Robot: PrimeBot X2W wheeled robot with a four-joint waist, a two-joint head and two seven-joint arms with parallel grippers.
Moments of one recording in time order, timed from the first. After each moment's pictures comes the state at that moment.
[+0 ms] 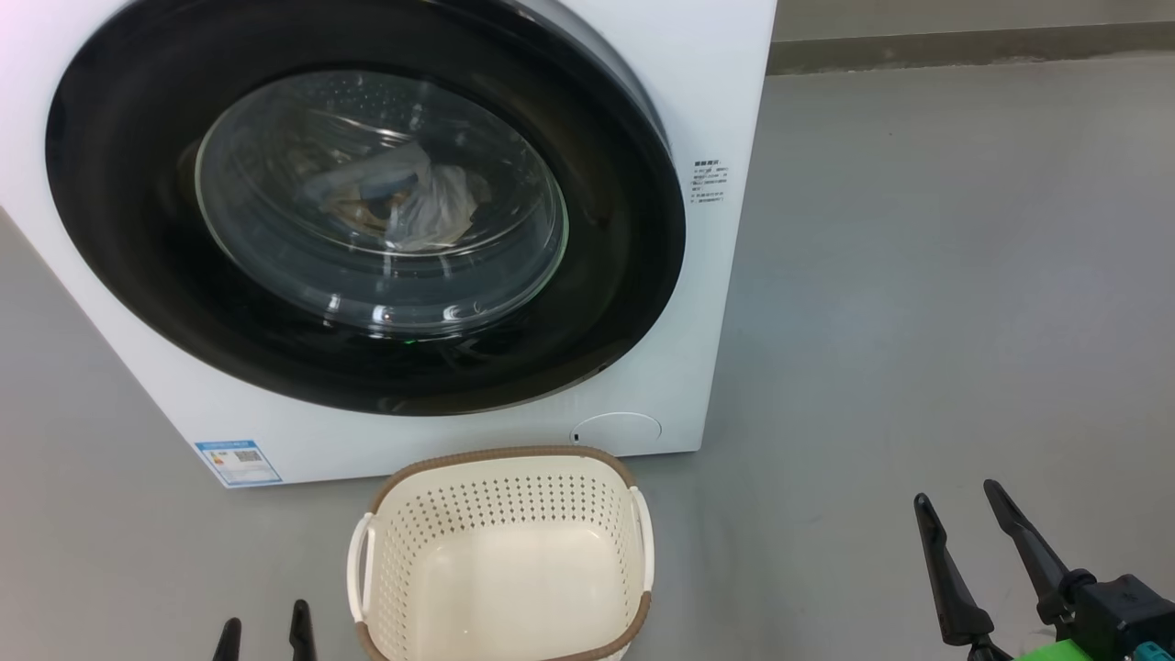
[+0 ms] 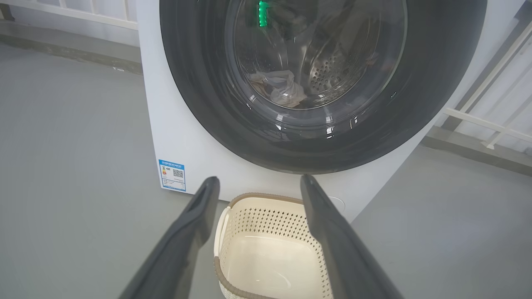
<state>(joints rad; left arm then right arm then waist) 0.19 0.04 -0.02 0.11 -0.38 -0.05 -0.26 0.11 -0.13 -0.03 0.02 0.18 0.14 -0.26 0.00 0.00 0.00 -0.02</state>
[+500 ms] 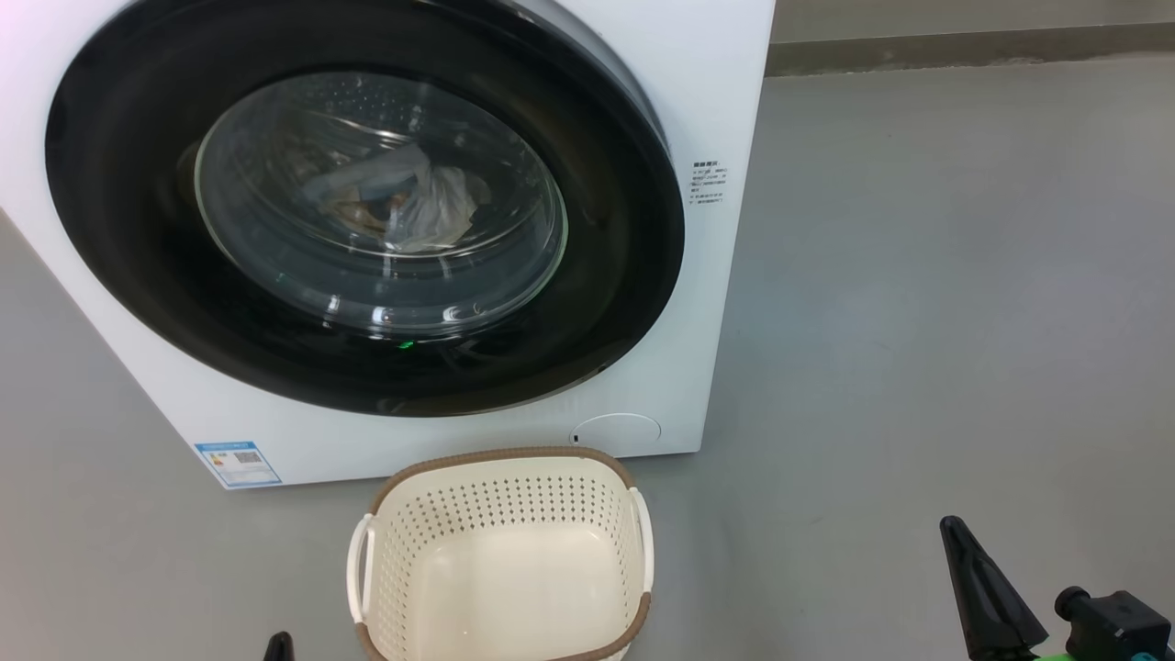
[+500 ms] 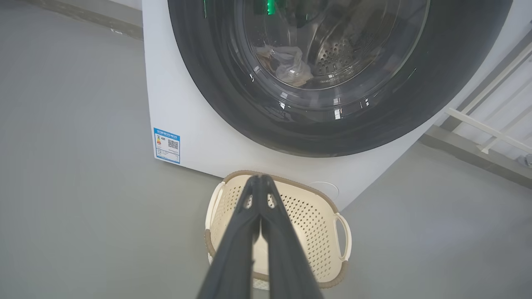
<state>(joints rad) 0.19 0.02 -0.03 0.17 -0.45 -0.06 -0.23 0.12 -0.12 -0.03 0.08 0.25 0.14 -0.24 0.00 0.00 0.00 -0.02</state>
